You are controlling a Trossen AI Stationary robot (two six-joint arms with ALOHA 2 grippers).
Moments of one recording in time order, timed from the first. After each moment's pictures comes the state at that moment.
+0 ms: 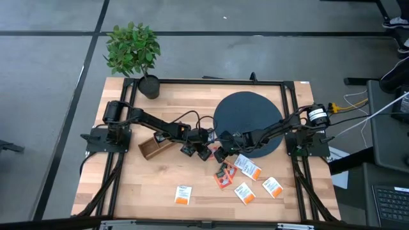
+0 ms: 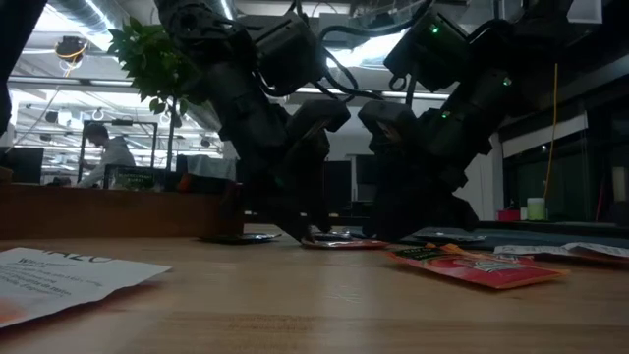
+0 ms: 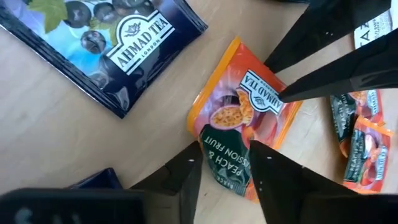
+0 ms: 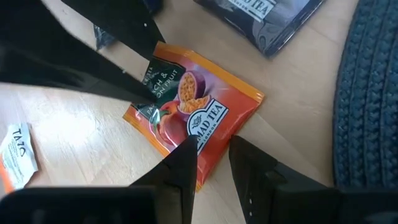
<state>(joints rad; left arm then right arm) -0.05 1.92 1.04 -0.08 0.08 -0.91 0.14 1.81 0.80 0.14 0.06 1.02</state>
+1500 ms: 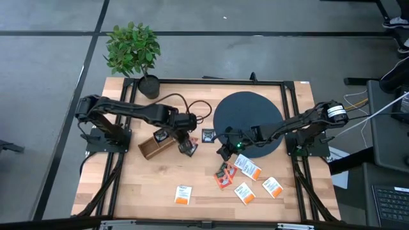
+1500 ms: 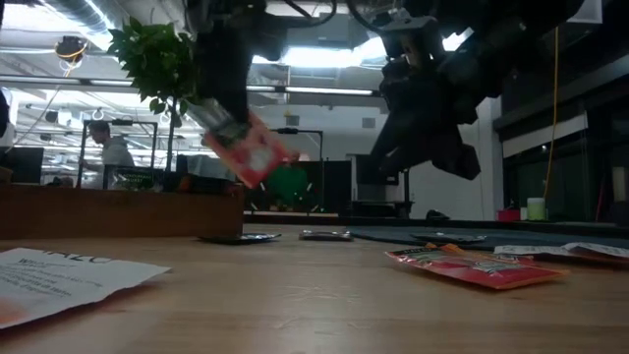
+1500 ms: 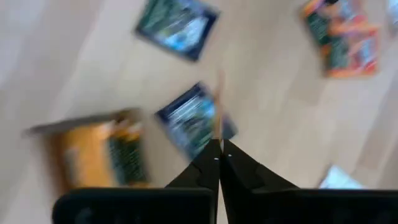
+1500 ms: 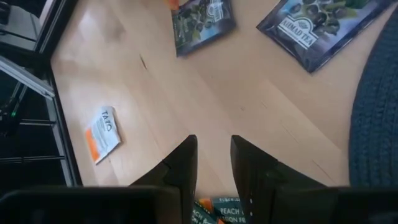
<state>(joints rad) -0.01 1.57 1.26 -0.88 0.01 -0.49 0.15 1.57 0.80 0.03 -0.02 0.99</state>
